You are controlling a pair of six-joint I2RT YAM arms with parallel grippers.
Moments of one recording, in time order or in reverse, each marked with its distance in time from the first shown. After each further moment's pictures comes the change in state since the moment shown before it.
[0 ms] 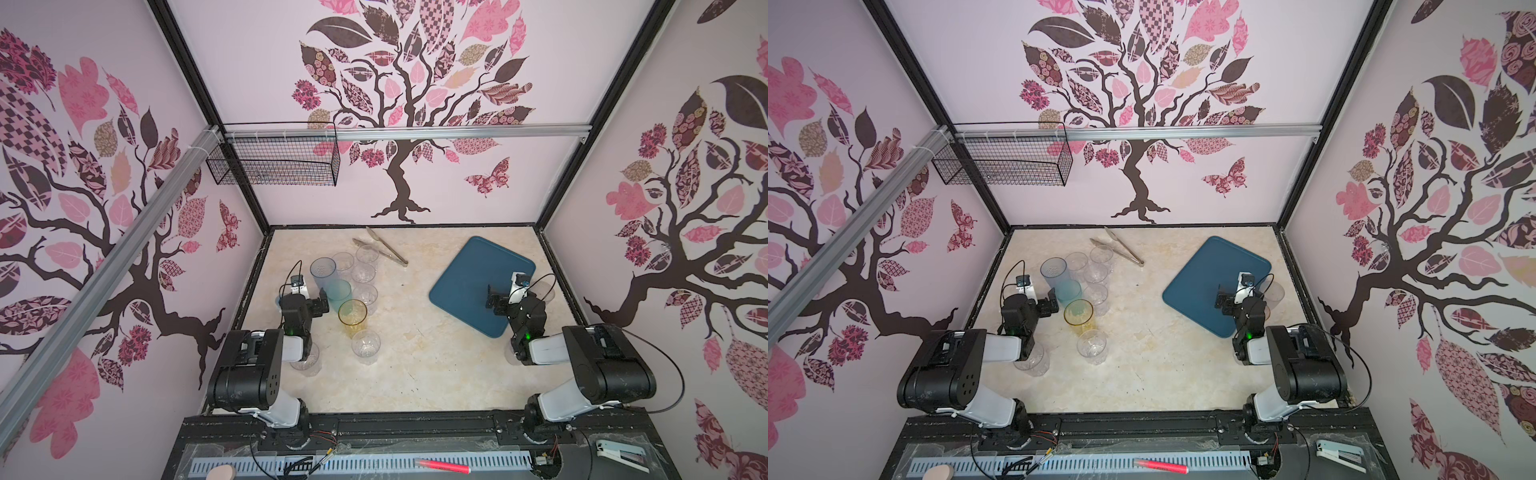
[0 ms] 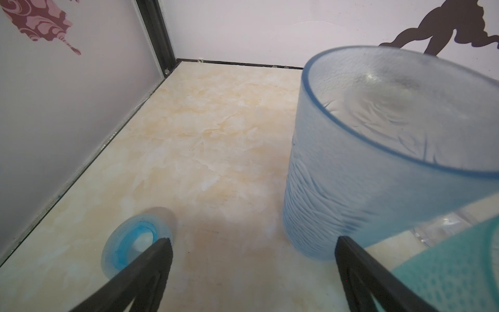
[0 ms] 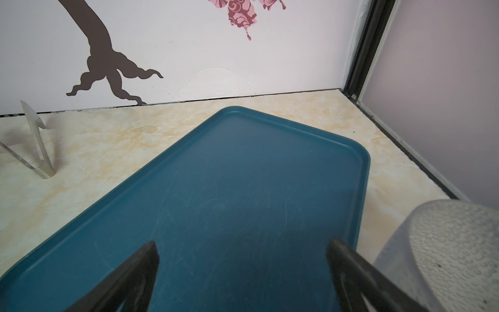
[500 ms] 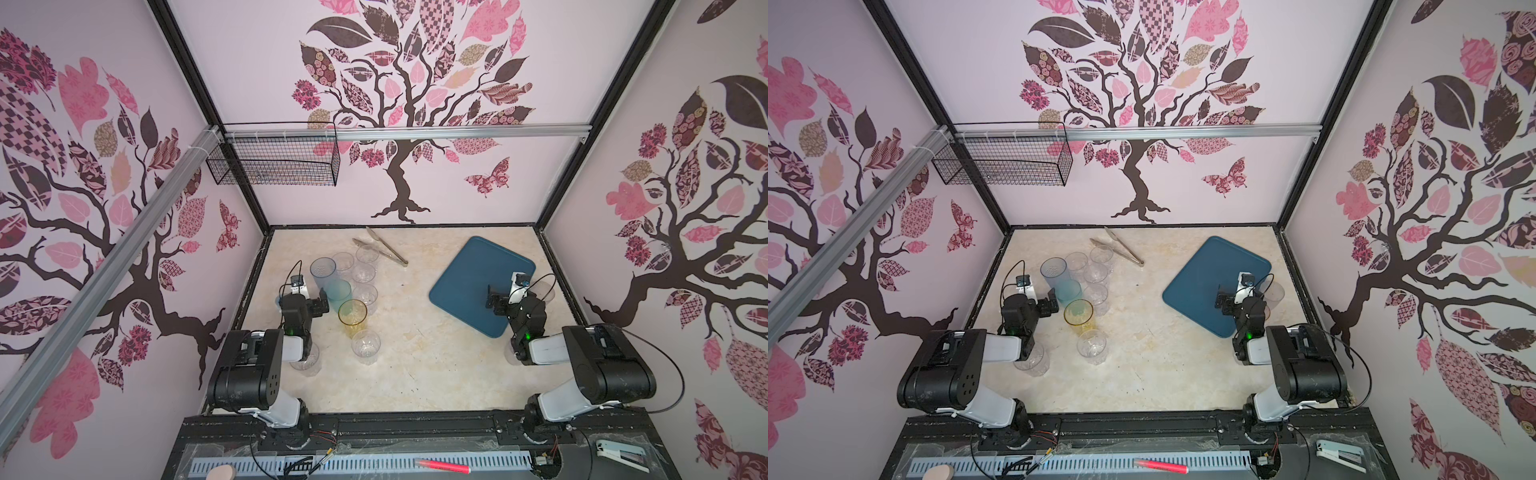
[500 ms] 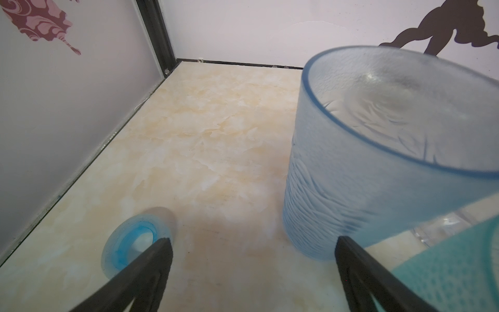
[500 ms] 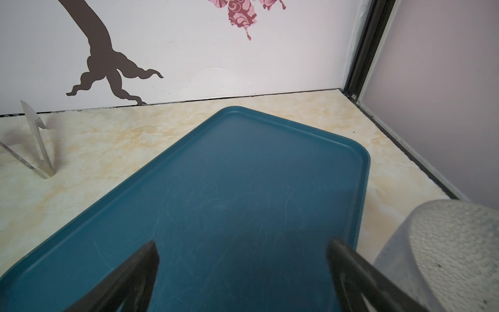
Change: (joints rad) left arm 0.000 0.000 0.000 0.000 0.000 0.000; right arm 0.000 0.000 0.000 0.000 0.000 -0.001
